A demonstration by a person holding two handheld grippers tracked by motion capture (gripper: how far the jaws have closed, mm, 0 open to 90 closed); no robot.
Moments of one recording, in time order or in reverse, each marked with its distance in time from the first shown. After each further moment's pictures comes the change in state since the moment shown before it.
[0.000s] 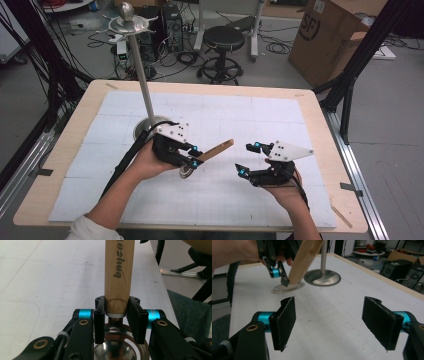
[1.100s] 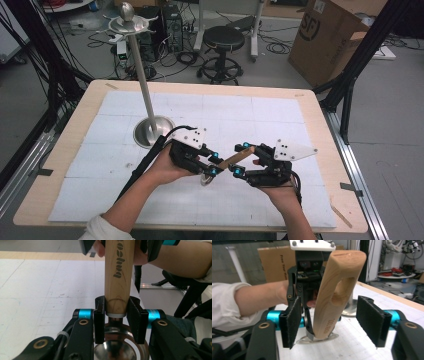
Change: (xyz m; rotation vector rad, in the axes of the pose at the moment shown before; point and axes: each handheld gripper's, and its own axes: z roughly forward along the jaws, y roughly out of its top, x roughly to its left) left arm -0.015 0.024 0.032 -0.147 -0.132 0.066; right arm 0.011 0.014 0.003 -0.214 0.202 0.087
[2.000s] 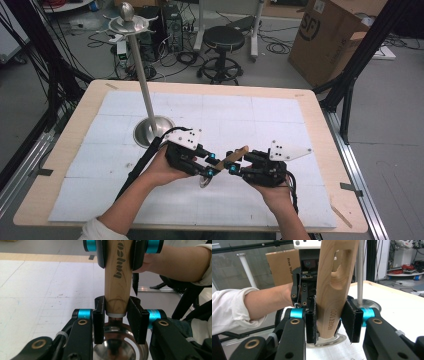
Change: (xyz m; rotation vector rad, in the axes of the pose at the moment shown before) left arm -0.004 -0.007 -0.007 -0.012 0.003 -0.015; right arm 0.003 -0.005 0.010 -0.006 0.044 0.047
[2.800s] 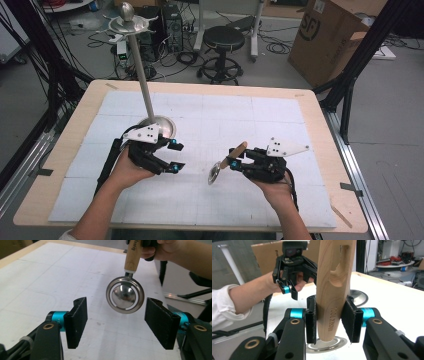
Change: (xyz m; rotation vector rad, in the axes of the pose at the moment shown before) left arm -0.011 -0.046 -0.080 -0.033 0.262 -0.126; right arm -0.015 -0.006 0.001 0.077 -0.089 0.014
